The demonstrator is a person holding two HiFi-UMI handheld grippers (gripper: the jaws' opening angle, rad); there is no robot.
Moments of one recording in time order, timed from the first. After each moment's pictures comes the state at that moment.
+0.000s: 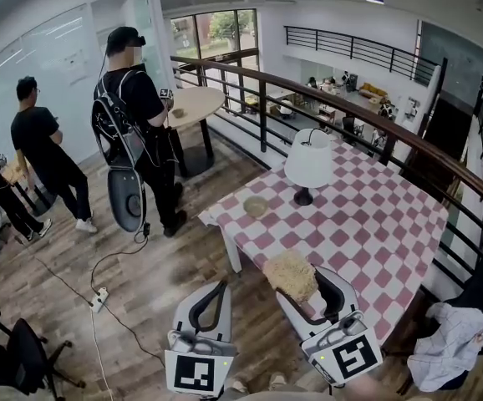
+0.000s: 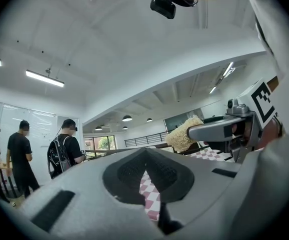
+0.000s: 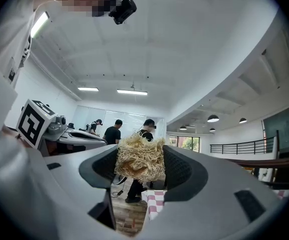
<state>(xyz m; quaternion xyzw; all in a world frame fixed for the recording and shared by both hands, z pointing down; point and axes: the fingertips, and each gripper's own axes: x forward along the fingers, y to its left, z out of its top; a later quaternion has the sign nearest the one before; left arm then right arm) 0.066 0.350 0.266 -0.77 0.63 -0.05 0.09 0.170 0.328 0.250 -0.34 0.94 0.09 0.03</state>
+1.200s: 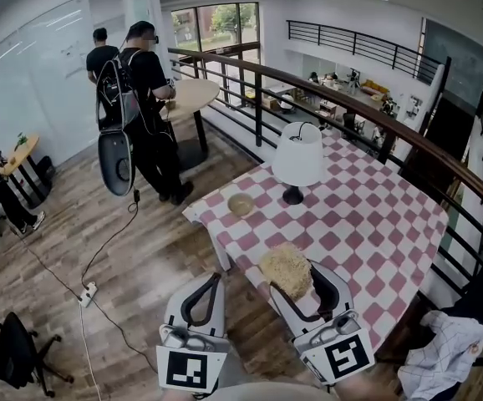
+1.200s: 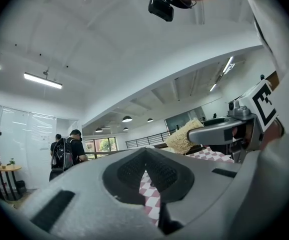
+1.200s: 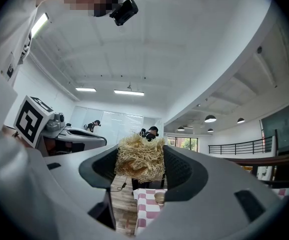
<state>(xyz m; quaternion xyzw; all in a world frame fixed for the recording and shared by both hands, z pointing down) 0.109 0.290 0.292 -0.76 0.64 -0.05 0.11 0.213 0.266 0.282 -0.34 0.93 0.09 0.04</state>
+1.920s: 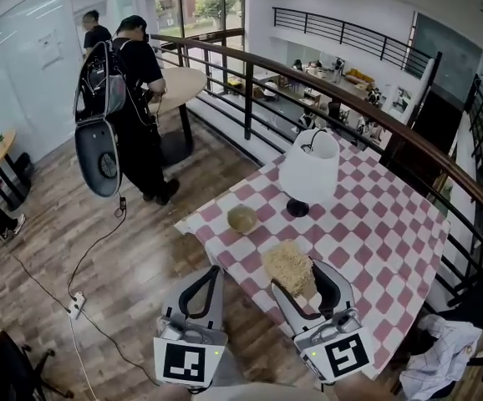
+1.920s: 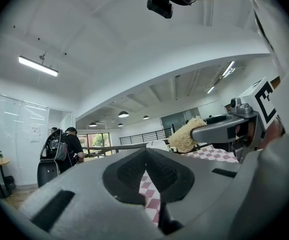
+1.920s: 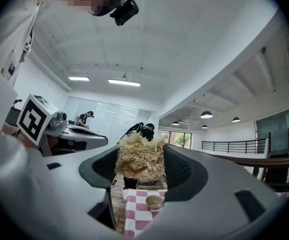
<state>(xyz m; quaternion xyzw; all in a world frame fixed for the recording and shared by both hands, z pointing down) 0.016 0.156 0.308 -0.79 0.61 -0.05 0.07 0.126 0.144 0.295 -0.38 0.92 0.09 0.00</state>
